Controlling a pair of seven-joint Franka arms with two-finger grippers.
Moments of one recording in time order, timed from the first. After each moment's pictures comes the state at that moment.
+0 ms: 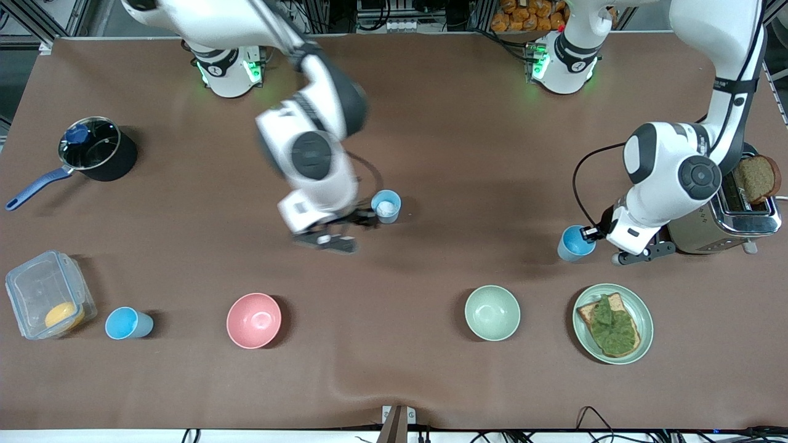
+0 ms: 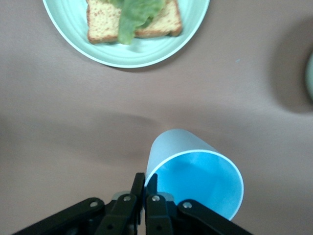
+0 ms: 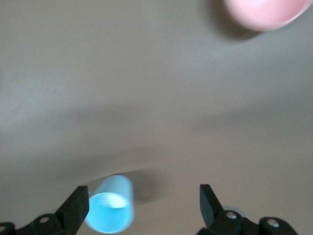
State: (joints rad) left arm -0.07 0.26 -0.04 -2.07 -0.08 2.35 -0.33; right arm 0.54 0.54 -0.01 -1.33 0.05 1.80 0.72
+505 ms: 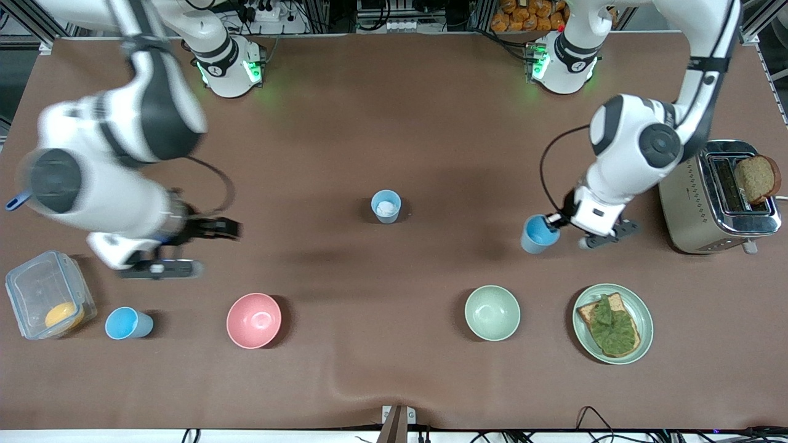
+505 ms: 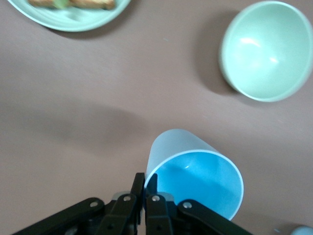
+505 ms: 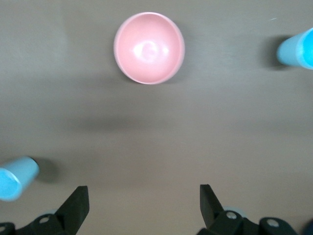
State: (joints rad) left arm -0.08 0.16 -0.23 -2.11 -0.09 2.36 -0.59; right arm 0.19 0.40 -0.01 -1.32 0.06 1.59 0.12
